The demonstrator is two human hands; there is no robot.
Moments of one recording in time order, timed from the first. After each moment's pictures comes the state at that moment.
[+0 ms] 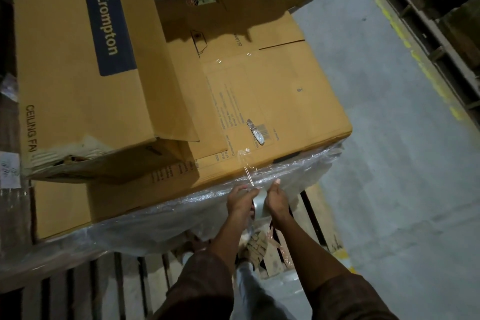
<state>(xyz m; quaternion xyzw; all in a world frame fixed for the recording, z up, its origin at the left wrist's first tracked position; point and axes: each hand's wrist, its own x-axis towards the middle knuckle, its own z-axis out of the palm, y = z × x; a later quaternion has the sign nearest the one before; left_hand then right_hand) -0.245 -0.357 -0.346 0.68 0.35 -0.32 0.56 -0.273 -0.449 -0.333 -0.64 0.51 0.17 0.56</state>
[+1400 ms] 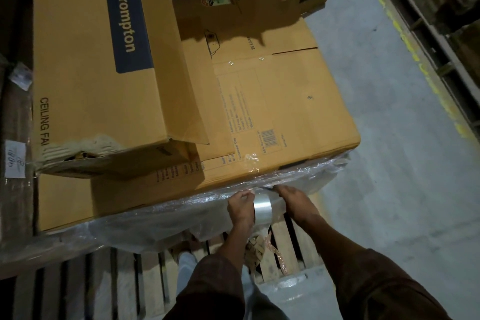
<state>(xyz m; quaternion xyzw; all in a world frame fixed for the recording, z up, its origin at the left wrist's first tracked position) -0.249 -0.358 -0.360 0.69 0.37 -0.22 0.58 -0.280 -0.524 -0.343 -0.95 0.02 0.25 0.21</state>
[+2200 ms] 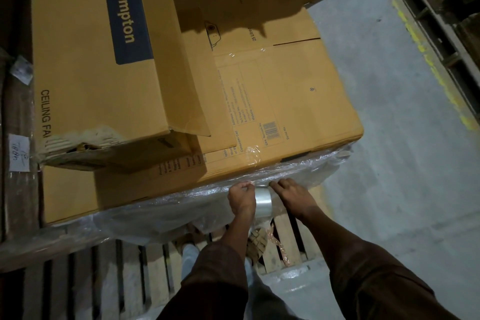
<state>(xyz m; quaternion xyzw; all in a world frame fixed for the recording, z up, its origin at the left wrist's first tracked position) -0.241 -0.358 -0.354 0.73 0.38 -0.22 0.52 -0.281 -0.516 -0.343 -0.97 -0.09 0.21 0.08</state>
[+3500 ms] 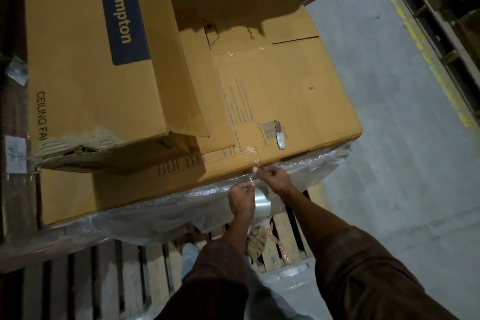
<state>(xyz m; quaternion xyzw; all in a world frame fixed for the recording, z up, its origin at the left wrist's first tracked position) -0.245 -0.355 -0.364 0.76 0.33 -0.23 0.50 -0.227 -0.477 -0.347 -0.72 0.34 0.22 0.57</state>
